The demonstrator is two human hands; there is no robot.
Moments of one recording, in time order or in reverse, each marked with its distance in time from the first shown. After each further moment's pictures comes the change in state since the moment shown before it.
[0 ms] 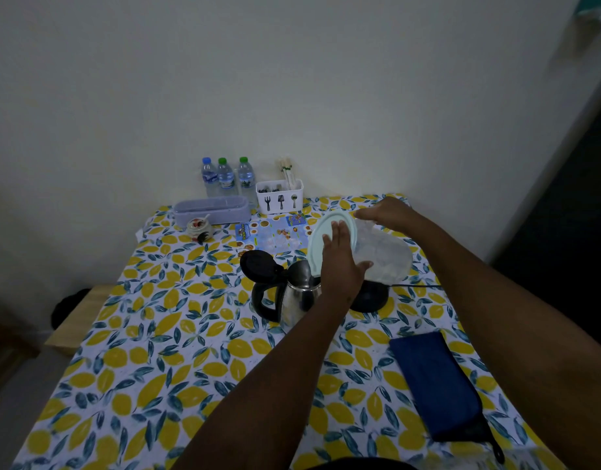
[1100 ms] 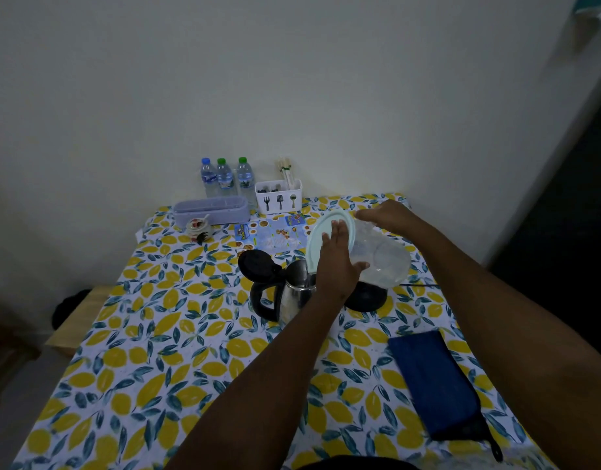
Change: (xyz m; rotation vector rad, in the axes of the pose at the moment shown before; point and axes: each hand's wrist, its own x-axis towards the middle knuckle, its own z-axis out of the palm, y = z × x) left_hand 0.002 -0.006 -0.004 0.058 -0.048 0.082; right_hand -0.016 -0.001 0.000 0.086 0.017 0.050
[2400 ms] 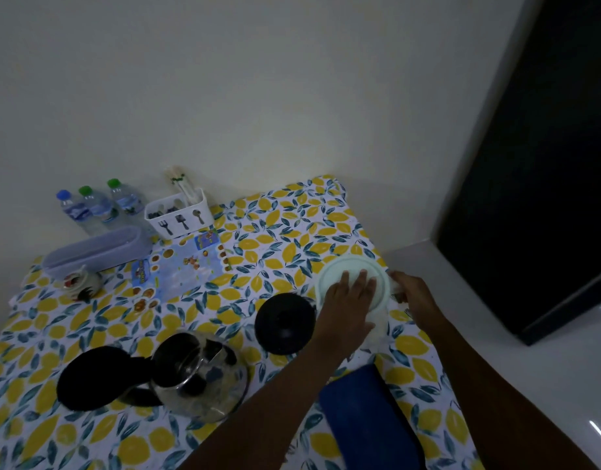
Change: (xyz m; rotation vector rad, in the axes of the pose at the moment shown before) left_hand 0.089 0.063 0.220 0.584 -0.559 0.431; right_hand 0.032 0.315 -0.033 0.827 0.288 0.483
